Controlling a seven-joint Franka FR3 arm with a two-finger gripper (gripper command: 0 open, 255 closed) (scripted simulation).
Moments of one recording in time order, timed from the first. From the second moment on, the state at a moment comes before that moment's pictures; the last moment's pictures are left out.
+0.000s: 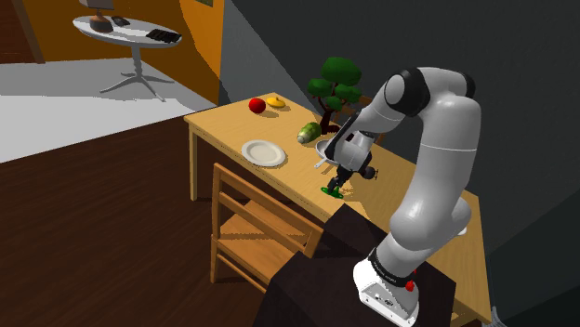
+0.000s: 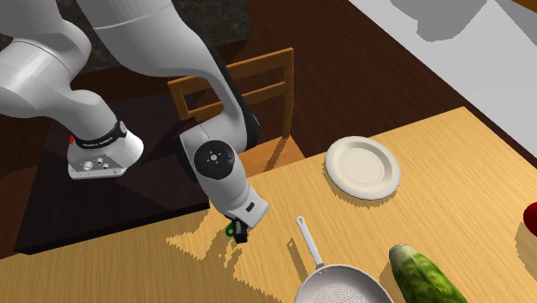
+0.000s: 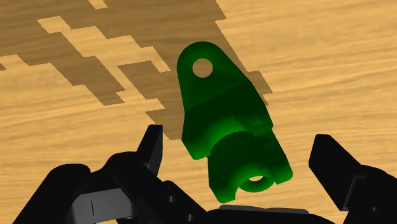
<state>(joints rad) -0.37 0.43 -0.30 -2.47 0.63 2.87 -1.13</state>
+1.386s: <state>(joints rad) -0.31 0.36 -0.37 -2.50 0.55 2.82 -1.06</state>
